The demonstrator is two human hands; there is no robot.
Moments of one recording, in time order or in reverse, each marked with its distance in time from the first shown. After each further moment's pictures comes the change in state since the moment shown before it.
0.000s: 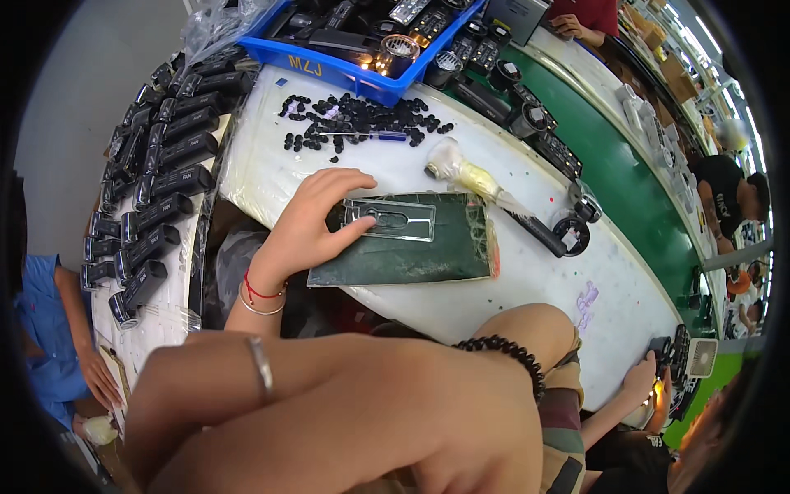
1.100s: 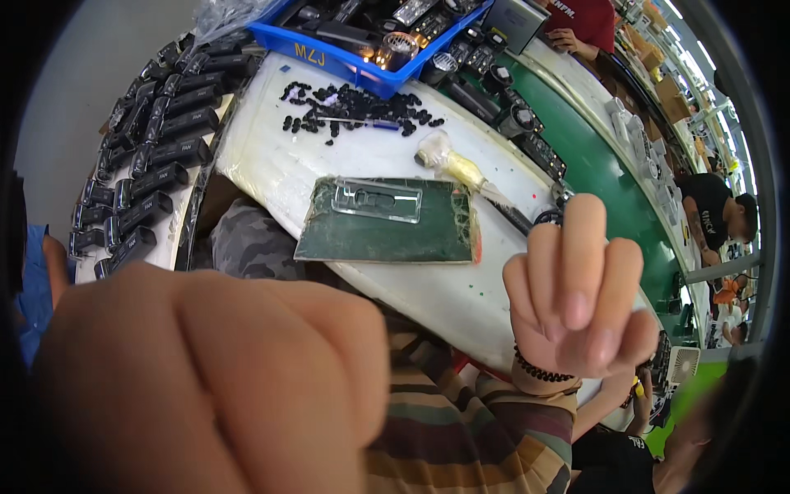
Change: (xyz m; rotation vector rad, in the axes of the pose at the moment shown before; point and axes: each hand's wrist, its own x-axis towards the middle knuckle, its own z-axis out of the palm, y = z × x) left_hand 0.004 0.195 -0.070 0.053 -0.247 -0.210; right_hand -0.044 -0.054 -0.052 0.291 0.111 0.001
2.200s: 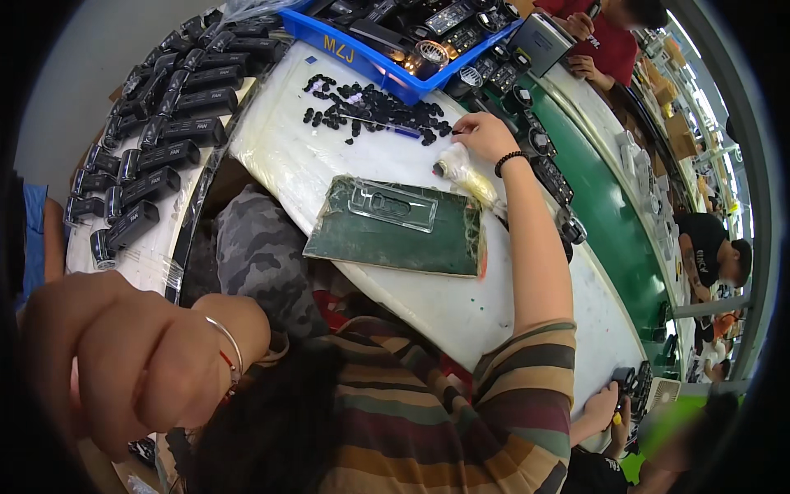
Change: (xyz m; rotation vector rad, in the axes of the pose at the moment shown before) left_hand -0.102 -0.042 -0.021 -2.271 1.313 0.919; right_hand 0.108 0.126 -0.238 -1.638 -0.112 0.661
